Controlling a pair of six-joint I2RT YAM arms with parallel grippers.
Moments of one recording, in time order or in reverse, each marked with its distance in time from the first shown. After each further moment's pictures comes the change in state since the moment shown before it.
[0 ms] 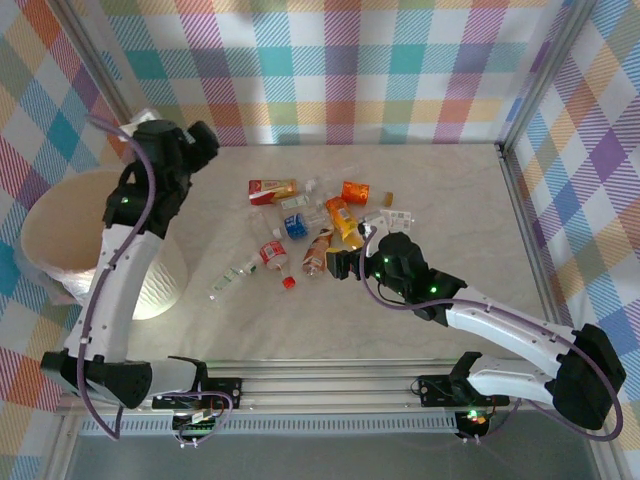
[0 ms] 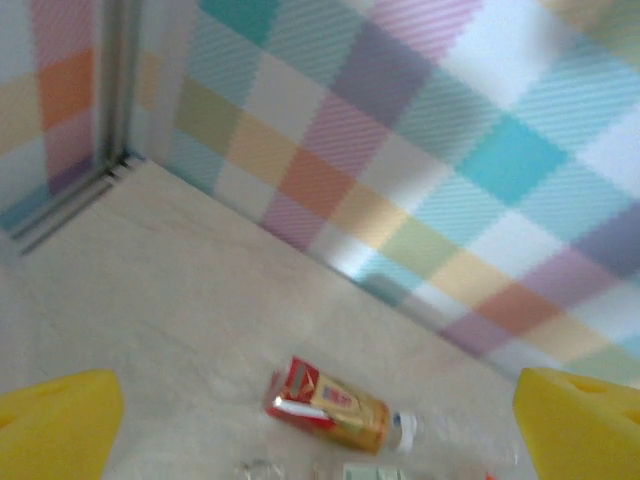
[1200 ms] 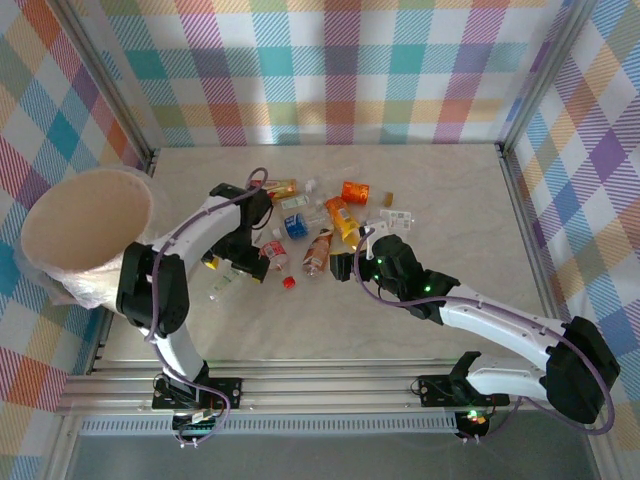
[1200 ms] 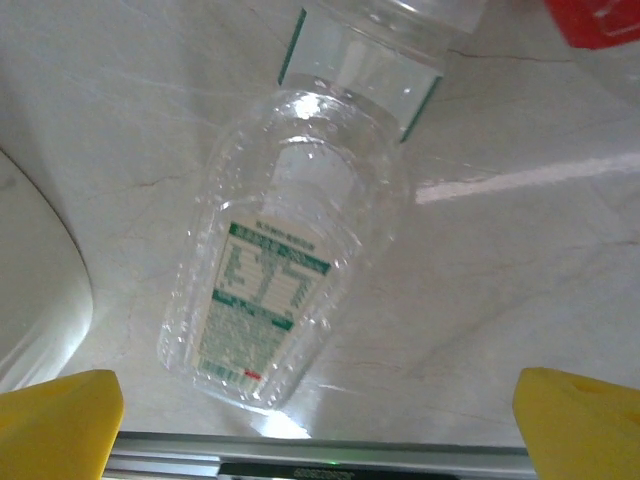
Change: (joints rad) left arm -0.152 0.455 -0.205 -0.670 0.172 0.469; right arm -0.012 0.046 -0.018 -0.042 0.055 0.055
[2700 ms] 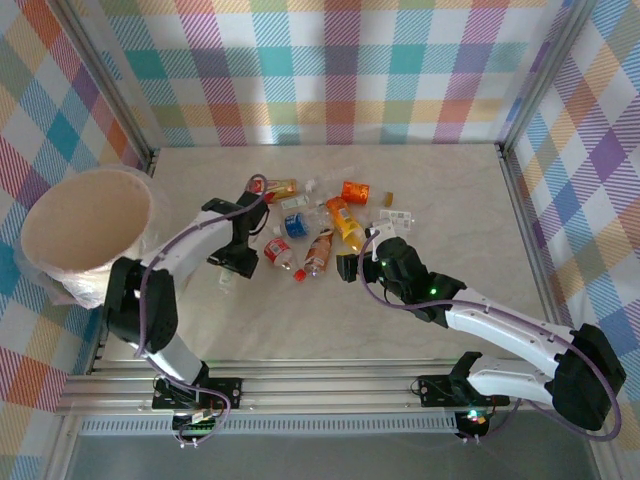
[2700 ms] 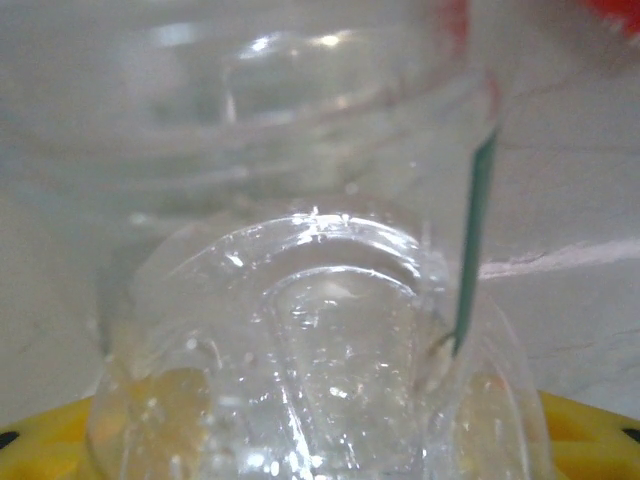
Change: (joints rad) left arm 0.000 -0.156 -0.161 0.238 -0.088 0.050; right arm 0.000 -0.049 -0.013 -0.055 0.067 -0.027
